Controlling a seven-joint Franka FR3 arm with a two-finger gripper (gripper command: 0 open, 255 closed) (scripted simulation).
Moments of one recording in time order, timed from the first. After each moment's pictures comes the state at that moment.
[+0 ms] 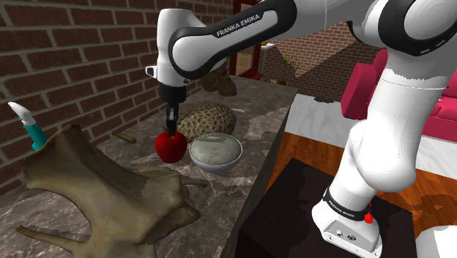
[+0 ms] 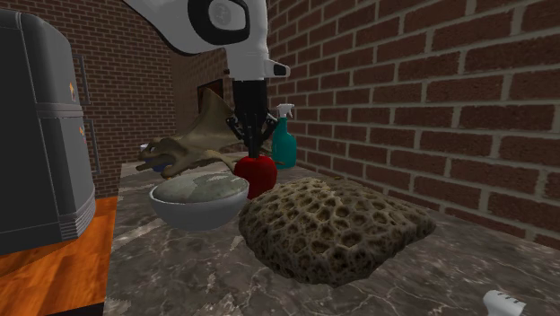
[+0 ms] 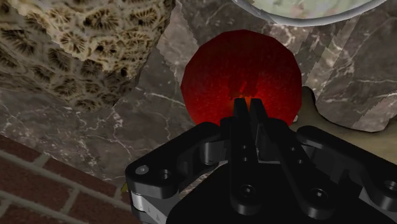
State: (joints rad) arm 0.28 0.07 0.18 -1.96 0.07 2.14 -0.43
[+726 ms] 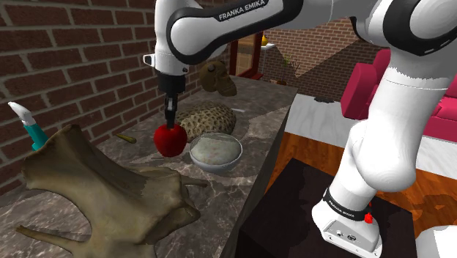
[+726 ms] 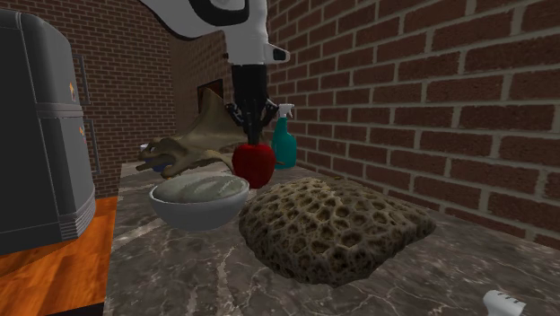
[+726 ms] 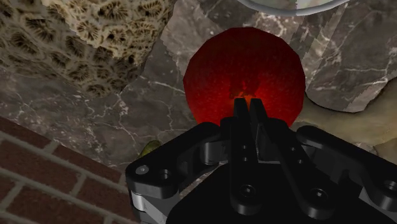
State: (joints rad) arm 0.28 0.05 0.18 -1.90 0.07 2.07 -0.43
